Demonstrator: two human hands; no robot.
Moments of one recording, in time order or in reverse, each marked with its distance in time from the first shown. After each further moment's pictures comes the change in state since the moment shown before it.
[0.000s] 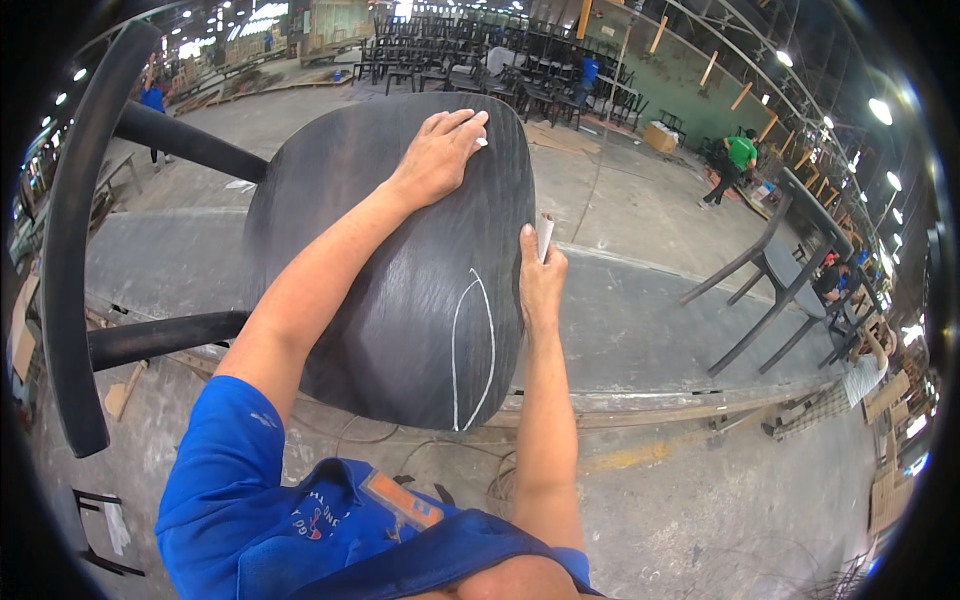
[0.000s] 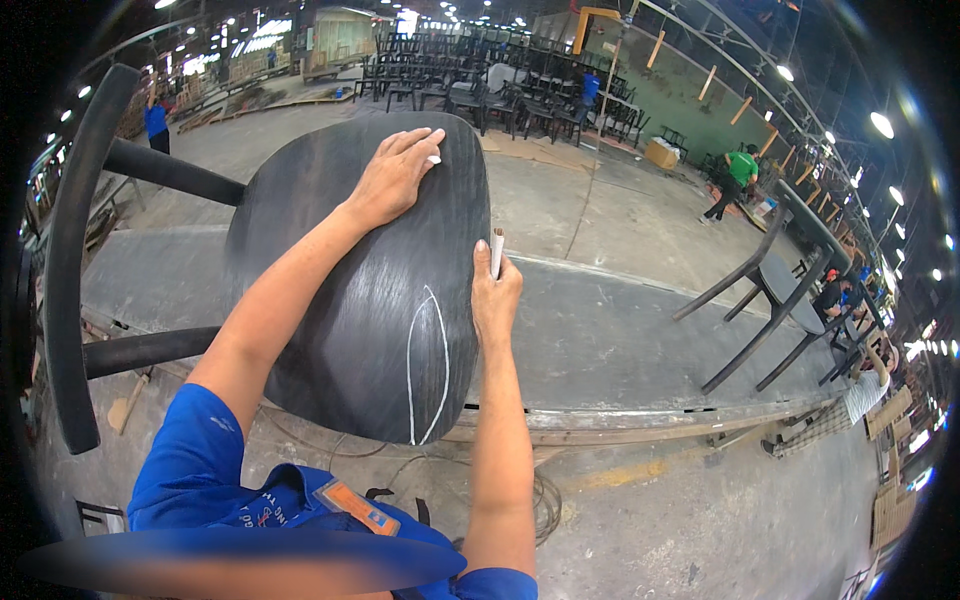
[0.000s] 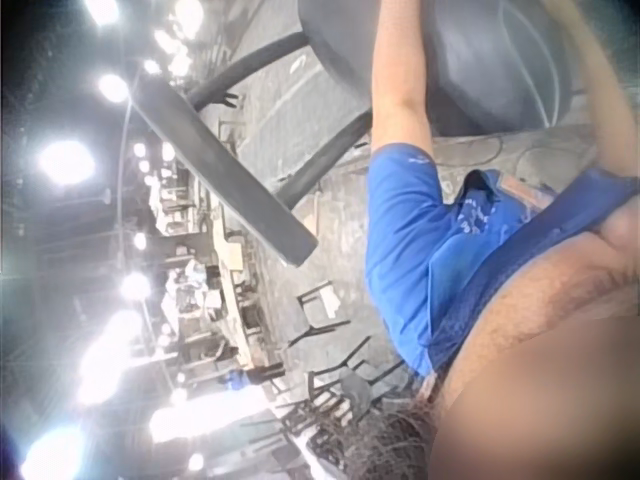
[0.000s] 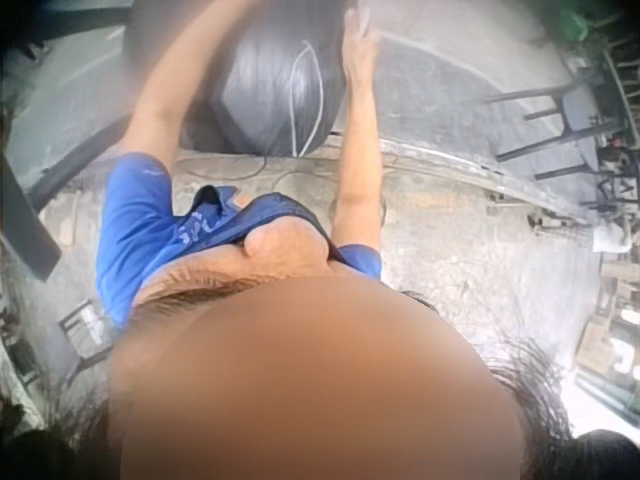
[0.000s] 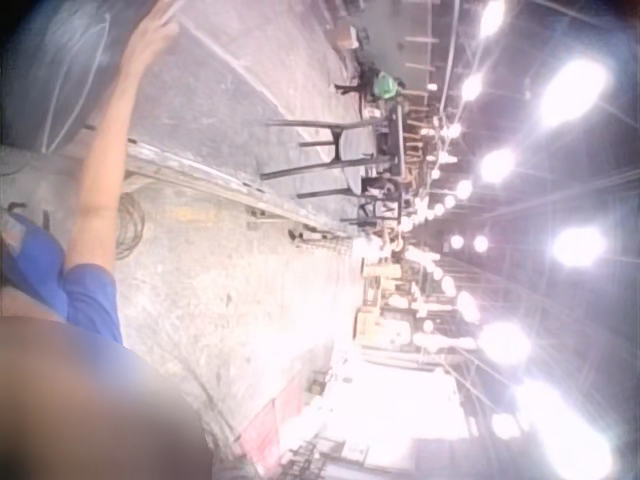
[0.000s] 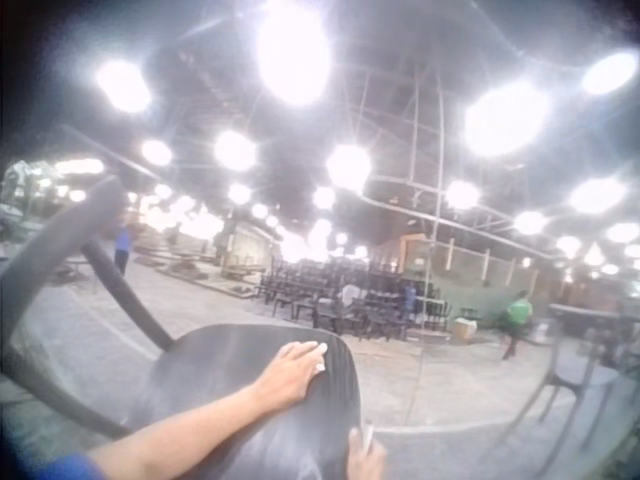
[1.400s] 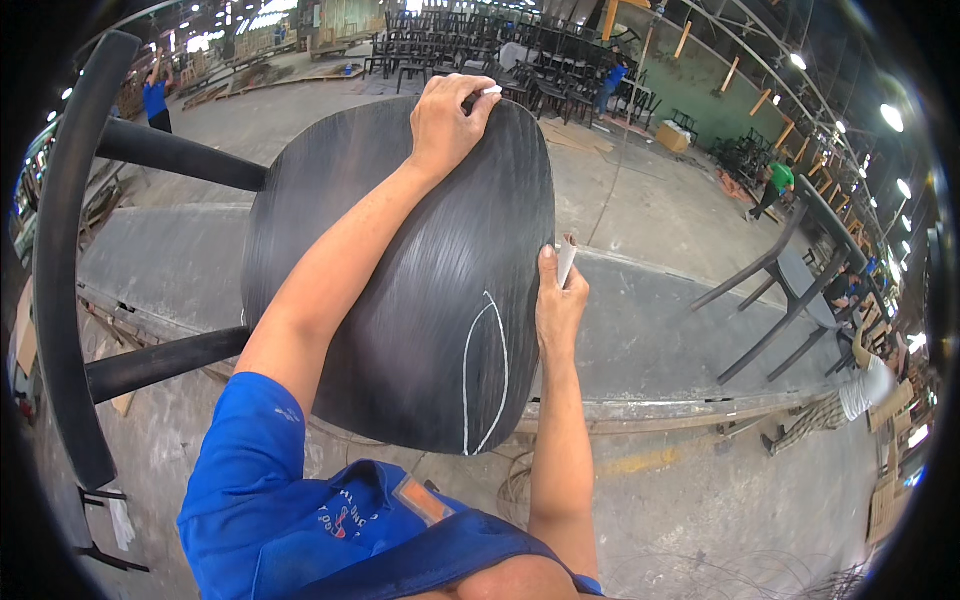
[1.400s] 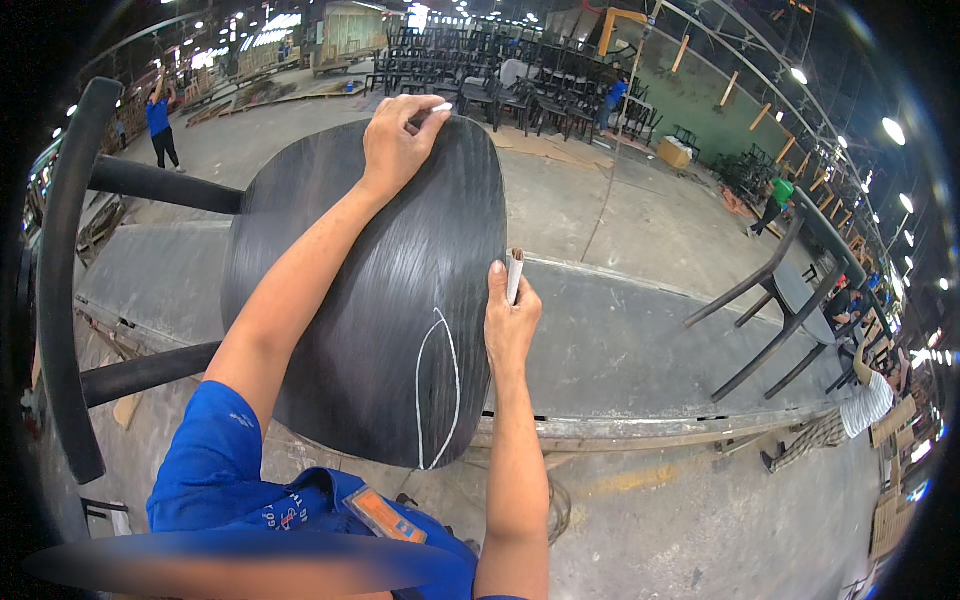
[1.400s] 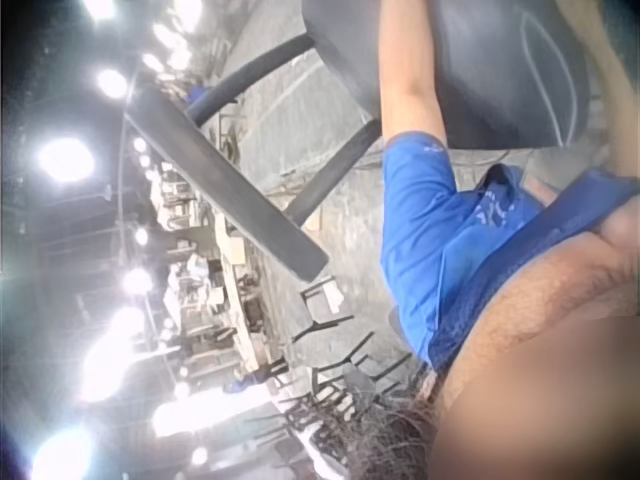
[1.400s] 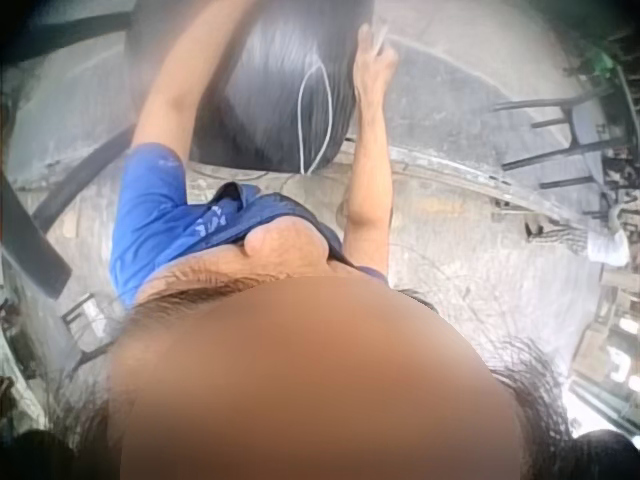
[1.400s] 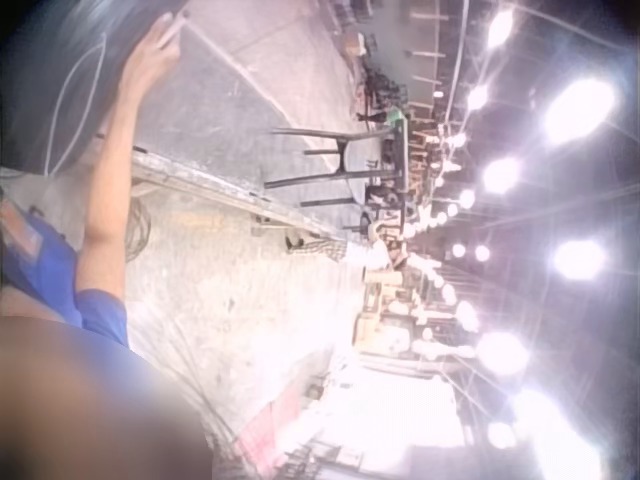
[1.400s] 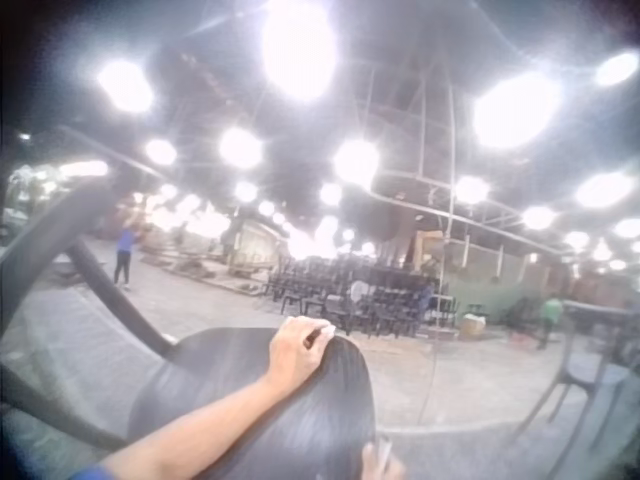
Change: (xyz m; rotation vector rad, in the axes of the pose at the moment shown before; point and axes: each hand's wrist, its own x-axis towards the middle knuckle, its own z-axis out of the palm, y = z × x) left_hand 0.037 -0.020 0.003 -0.048 0.397 -0.296; right_hand -0.014 -0.005 0.003 -0.041 0.049 -0.016
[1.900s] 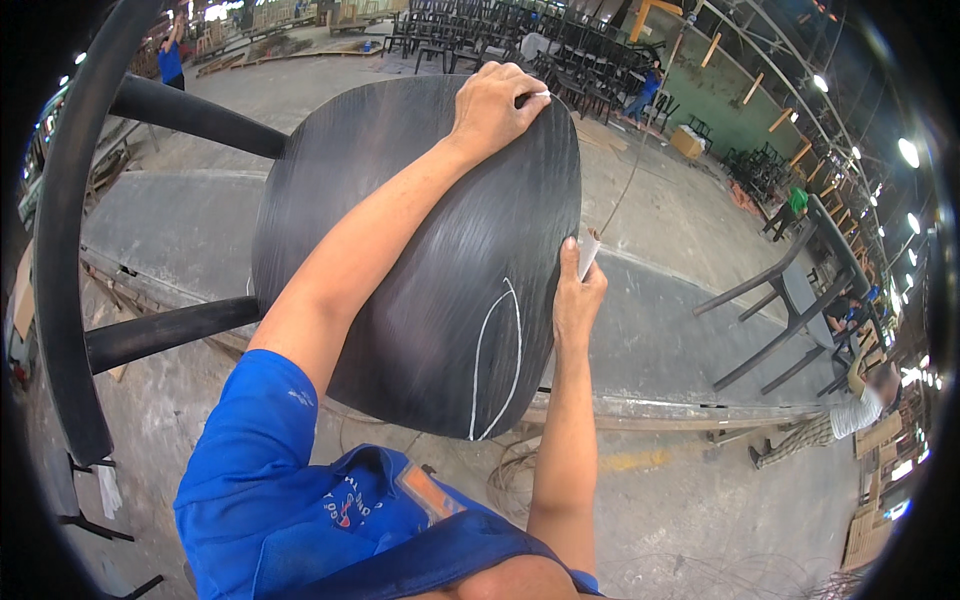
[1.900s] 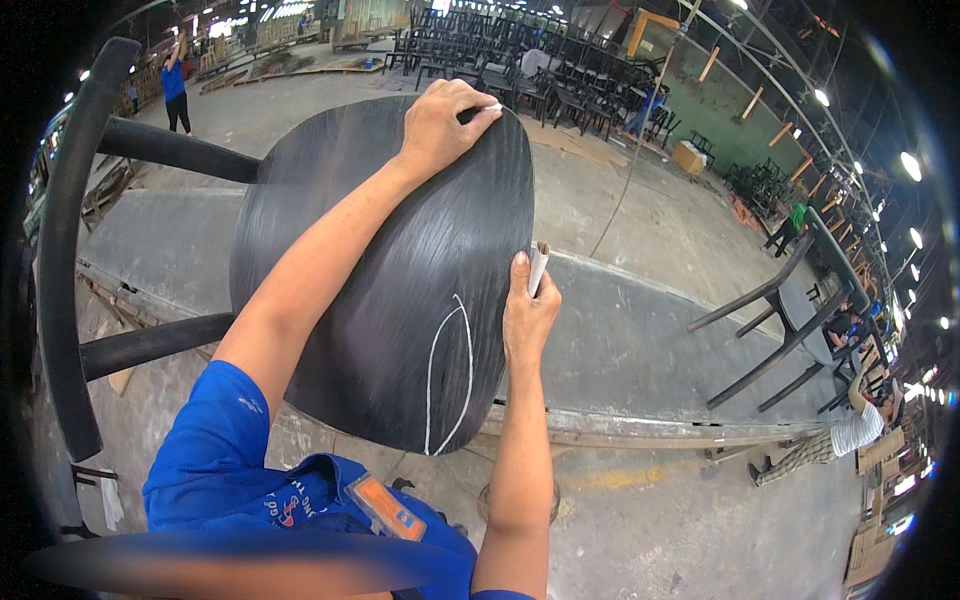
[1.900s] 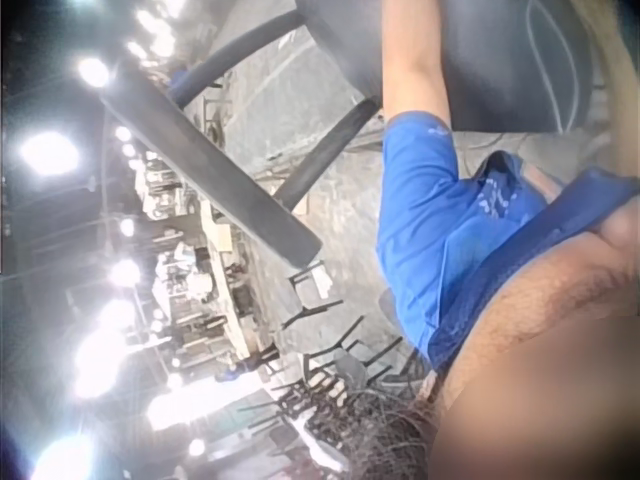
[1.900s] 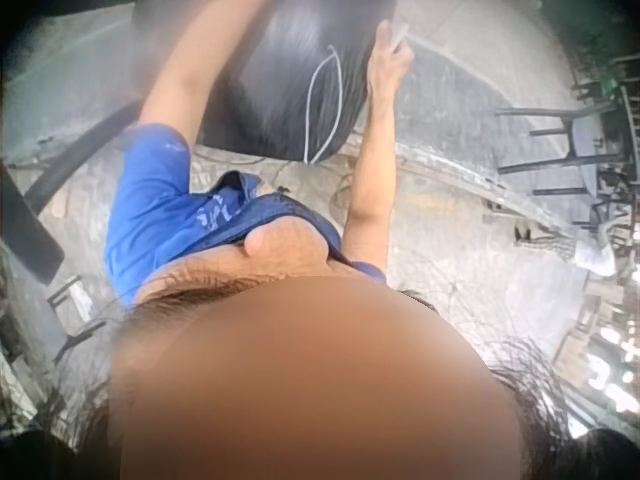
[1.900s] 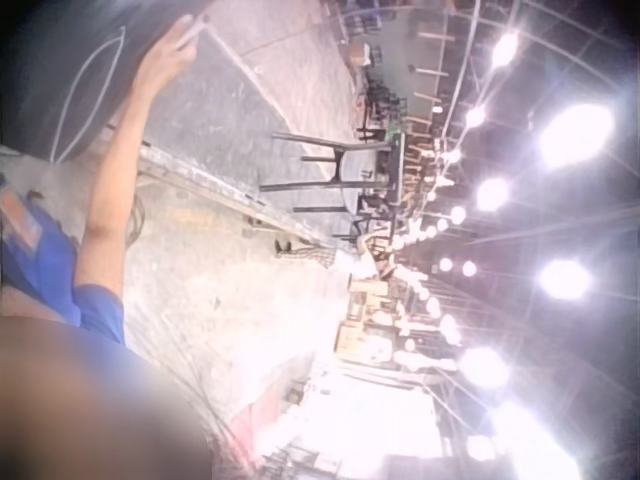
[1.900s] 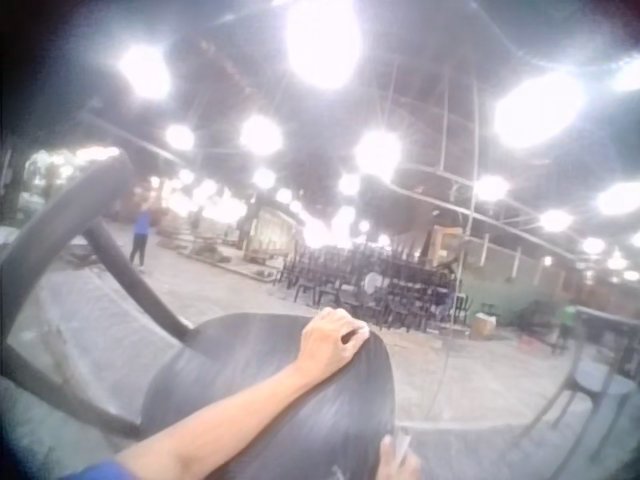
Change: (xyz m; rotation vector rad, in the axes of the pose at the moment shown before) left_hand -0.001 0.001 0.002 0.044 -0.095 0.099; right_hand -0.003 -0.006 0.000 -0.045 -0.016 -0.004
